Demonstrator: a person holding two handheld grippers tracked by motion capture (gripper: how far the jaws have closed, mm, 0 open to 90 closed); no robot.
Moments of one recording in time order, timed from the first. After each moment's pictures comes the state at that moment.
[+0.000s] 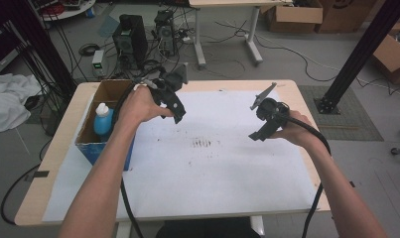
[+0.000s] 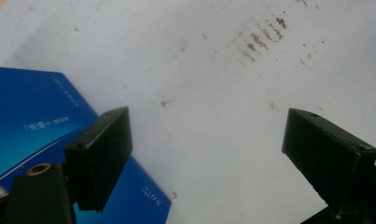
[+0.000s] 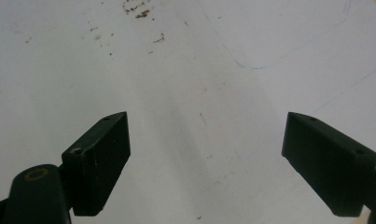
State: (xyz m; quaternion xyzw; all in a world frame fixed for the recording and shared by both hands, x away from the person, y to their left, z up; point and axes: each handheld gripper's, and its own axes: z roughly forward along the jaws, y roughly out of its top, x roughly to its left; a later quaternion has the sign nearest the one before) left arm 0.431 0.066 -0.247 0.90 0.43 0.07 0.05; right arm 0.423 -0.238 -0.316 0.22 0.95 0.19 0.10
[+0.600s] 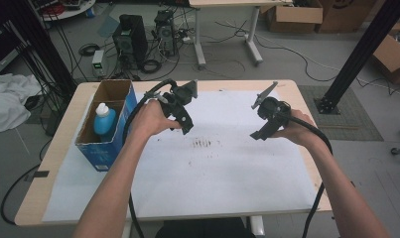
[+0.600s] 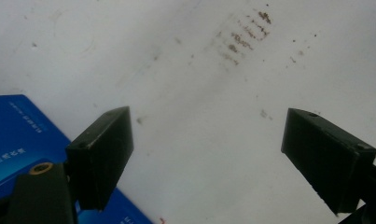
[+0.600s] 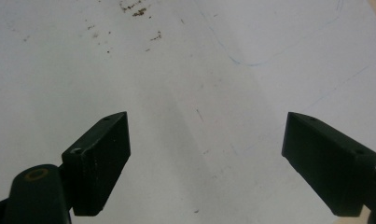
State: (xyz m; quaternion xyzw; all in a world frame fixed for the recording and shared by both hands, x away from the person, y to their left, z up) left arm 0.424 0.047 -0.284 0.91 0.40 0.06 0.06; right arm 0.422 -0.239 -0.311 0.22 0.95 0.18 0.11
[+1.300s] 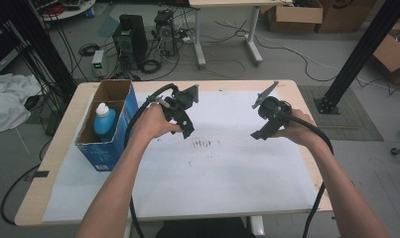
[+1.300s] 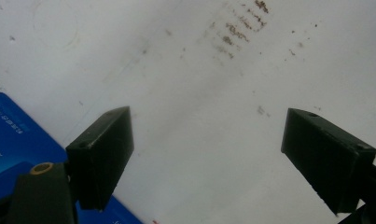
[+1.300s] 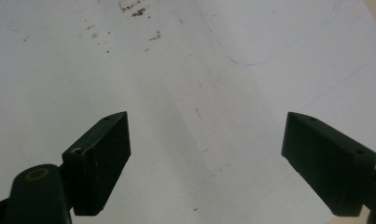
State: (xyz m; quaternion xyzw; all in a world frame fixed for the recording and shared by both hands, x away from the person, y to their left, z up) left arm 0.424 0.045 -0.293 0.91 0.40 0.06 0.05; right arm 0.422 -0.241 -0.309 0.22 0.95 0.18 0.11
